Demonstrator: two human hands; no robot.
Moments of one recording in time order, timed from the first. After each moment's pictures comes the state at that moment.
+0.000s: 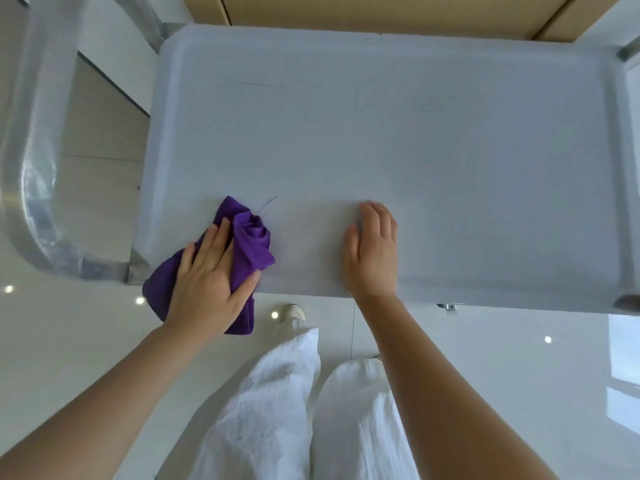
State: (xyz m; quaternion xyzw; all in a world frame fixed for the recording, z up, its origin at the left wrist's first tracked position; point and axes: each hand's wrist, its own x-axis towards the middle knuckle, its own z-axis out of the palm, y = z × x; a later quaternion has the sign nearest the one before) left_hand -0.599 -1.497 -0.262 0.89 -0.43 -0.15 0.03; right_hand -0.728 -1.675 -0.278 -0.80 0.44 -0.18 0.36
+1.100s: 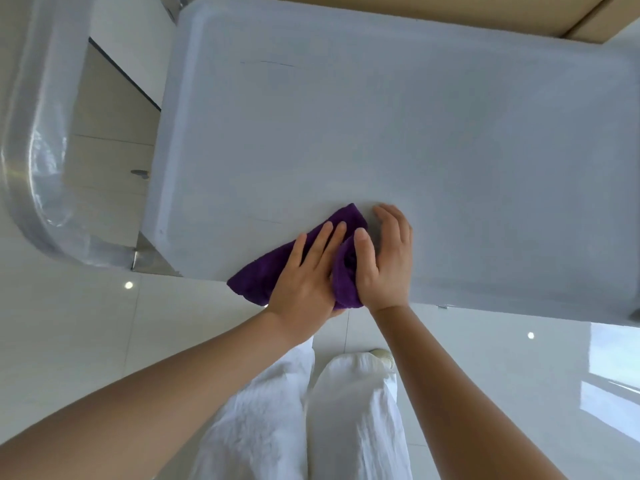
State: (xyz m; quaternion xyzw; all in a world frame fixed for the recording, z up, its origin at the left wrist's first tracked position) left_hand -0.667 -1.570 -0.288 0.79 -0.61 -0.01 -0.05; right_hand -0.736 -1.672 -0.271 -0.77 0.45 -0.18 0.41
